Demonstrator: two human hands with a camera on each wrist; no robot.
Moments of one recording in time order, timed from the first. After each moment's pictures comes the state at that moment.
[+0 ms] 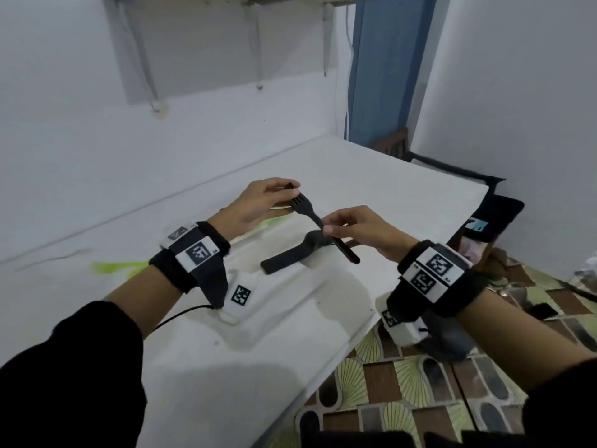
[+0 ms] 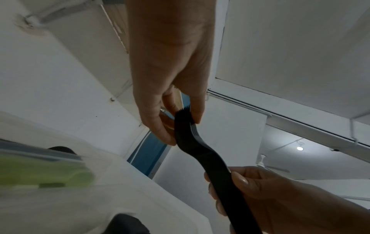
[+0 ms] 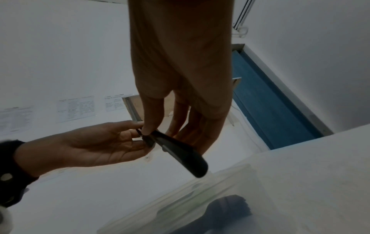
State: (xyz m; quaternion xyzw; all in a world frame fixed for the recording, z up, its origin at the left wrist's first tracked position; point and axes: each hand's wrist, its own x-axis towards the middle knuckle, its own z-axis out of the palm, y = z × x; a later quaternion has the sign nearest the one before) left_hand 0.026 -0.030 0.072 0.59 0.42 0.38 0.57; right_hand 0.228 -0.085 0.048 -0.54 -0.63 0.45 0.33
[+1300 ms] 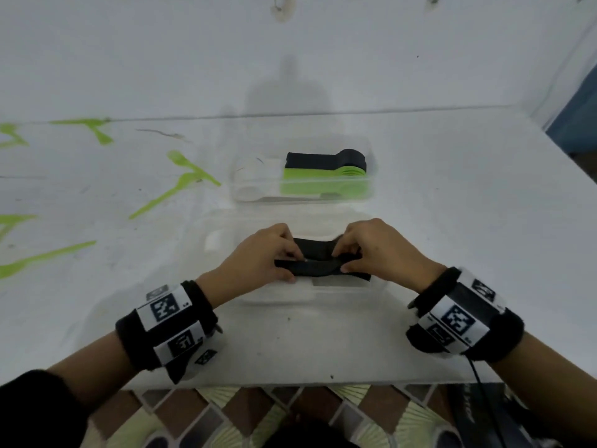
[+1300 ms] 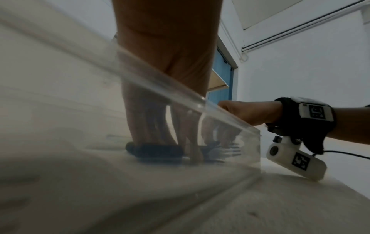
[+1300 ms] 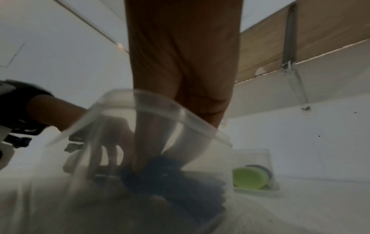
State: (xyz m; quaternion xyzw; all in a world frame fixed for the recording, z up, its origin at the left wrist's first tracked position) left_hand 0.064 -0.077 -0.012 0.63 0.73 0.14 0.22; right_hand 0.240 0.045 0.006 -0.23 -0.95 0.20 -0.02
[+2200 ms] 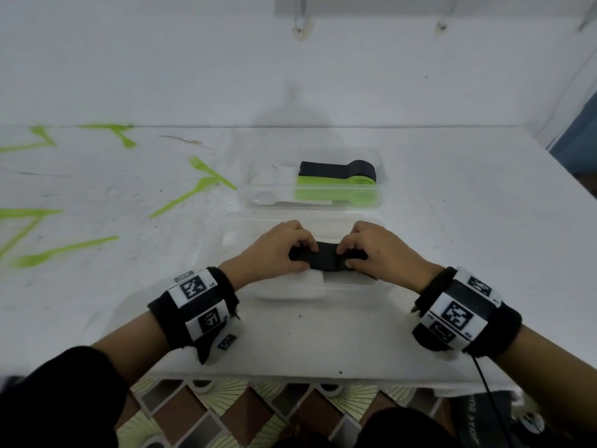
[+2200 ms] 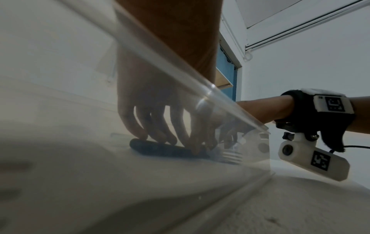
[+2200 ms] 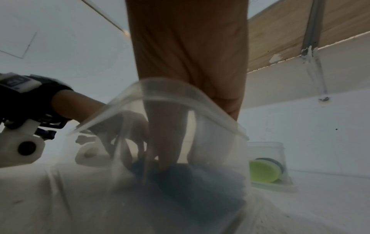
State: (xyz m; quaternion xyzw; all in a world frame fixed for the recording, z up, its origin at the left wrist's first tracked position) left_hand 0.058 -0.075 -0.016 0.64 0.71 0.20 0.22; right_hand 0.234 0.038 0.004 -0.24 -0.95 0.18 -0.03
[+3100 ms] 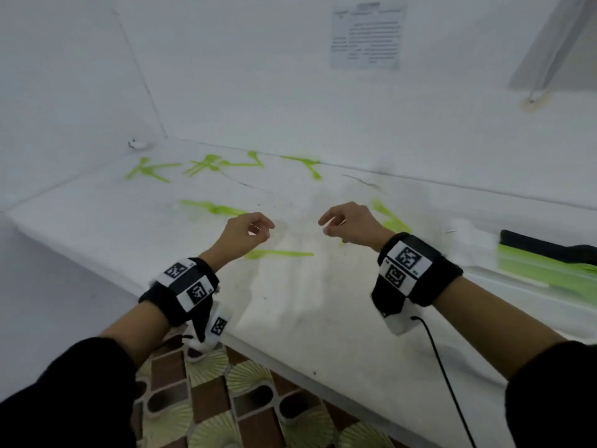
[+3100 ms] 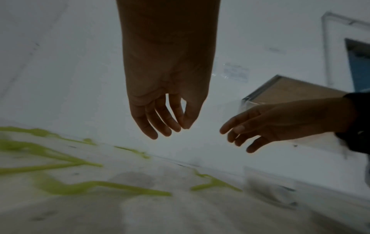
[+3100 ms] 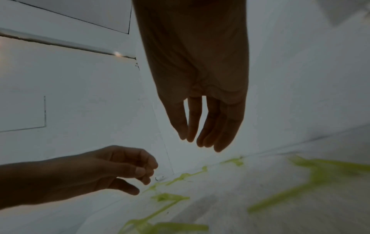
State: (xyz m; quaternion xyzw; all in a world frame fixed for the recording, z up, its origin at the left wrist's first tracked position) left_hand -0.205 -0.323 0.013 0.33 0.86 0.38 0.04; right_hand -0.092 -0.116 0.040 -0.11 -0.91 0.39 0.05
